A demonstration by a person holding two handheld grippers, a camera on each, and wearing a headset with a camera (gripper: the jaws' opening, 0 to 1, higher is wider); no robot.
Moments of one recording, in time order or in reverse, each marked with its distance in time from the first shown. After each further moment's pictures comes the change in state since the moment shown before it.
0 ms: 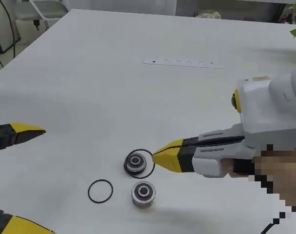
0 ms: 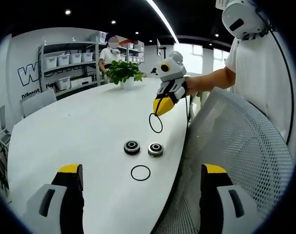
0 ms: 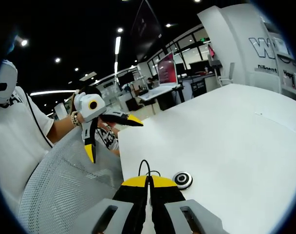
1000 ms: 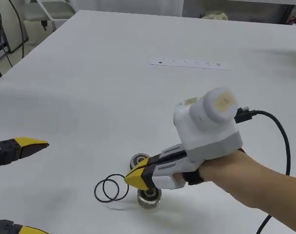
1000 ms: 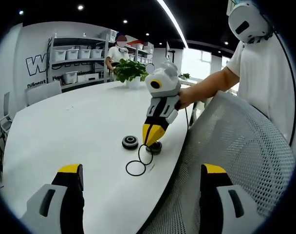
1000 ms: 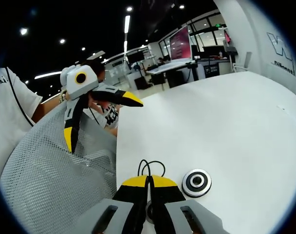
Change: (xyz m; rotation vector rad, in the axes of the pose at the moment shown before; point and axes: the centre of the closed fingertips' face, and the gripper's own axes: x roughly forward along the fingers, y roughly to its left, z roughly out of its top) left arm 0.001 -0.008 -0.012 -0.087 -0.012 0.025; right arm 0.073 -0.010 -0.043 -0.056 0.204 0.068
